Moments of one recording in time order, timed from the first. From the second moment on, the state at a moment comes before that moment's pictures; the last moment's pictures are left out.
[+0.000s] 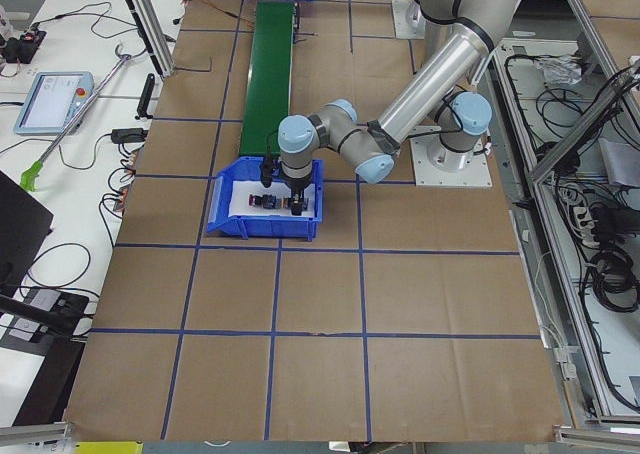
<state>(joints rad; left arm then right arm) -0.90 -1.88 -1.94 -0.90 1.56 0.71 1.61 -1.67 1.67 -1.61 -1.55 0.08</state>
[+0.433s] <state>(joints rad) -0.91 -1.91 -1.94 -0.89 1.56 0.71 1.61 -1.67 1.67 -1.61 -1.55 0.08</state>
